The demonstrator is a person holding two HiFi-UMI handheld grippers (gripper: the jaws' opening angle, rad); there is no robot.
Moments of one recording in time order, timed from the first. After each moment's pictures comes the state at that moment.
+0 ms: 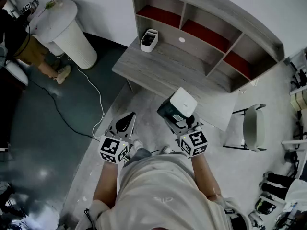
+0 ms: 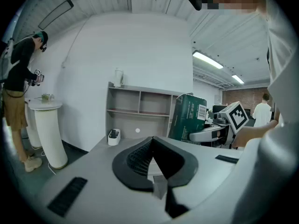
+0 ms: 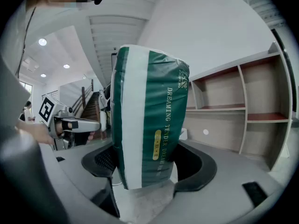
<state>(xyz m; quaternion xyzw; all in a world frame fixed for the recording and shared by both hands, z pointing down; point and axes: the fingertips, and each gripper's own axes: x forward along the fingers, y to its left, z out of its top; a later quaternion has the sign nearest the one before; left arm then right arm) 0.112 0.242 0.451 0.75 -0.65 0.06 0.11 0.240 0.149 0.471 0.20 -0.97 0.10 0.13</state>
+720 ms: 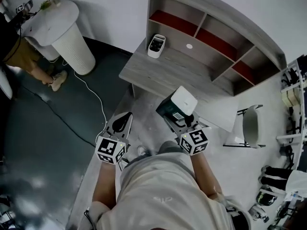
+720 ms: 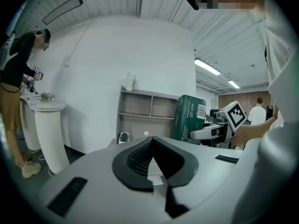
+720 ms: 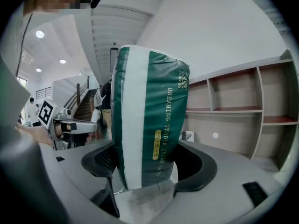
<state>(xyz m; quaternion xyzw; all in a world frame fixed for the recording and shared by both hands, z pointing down) -0.044 0.269 0.452 0.76 -0.64 0.04 0.10 0.098 0.173 0.466 0.23 -0.96 0.10 0.13</state>
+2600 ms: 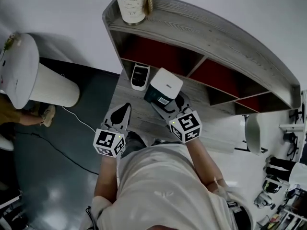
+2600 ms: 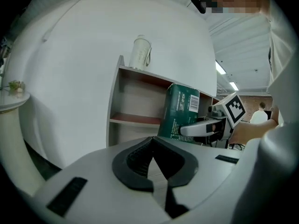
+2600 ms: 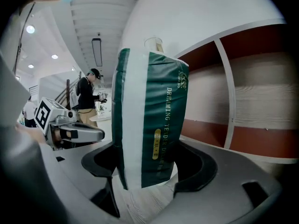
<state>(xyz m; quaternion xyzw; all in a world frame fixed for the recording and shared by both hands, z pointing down) -0.143 -0.126 0.476 0.80 -0.58 0.05 0.13 -0.042 -0.197 0.469 0.26 -0.95 0.09 0.15</state>
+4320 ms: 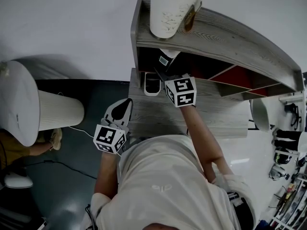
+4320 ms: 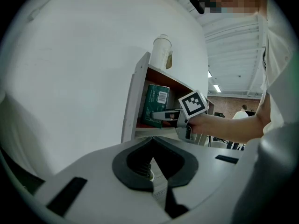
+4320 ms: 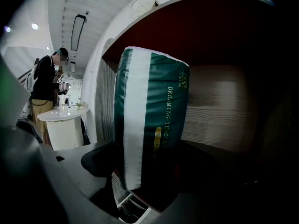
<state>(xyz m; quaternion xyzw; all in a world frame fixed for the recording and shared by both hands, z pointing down) -0.269 -0.192 0.478 0.86 -0.48 0.06 0.13 -0.158 -0.362 0.454 0.45 -0.88 0.03 0.16</state>
